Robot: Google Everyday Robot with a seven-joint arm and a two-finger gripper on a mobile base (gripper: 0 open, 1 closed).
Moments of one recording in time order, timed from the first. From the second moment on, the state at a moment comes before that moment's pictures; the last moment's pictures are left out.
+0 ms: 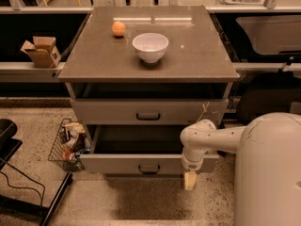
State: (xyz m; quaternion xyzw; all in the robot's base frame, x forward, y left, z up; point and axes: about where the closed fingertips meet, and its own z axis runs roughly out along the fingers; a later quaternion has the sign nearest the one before) arm 0.528 -0.165 0.390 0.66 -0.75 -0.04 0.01
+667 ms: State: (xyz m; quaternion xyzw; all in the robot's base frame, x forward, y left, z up) arm 0.523 -0.165 0.397 0.66 -0.75 -0.05 0.02
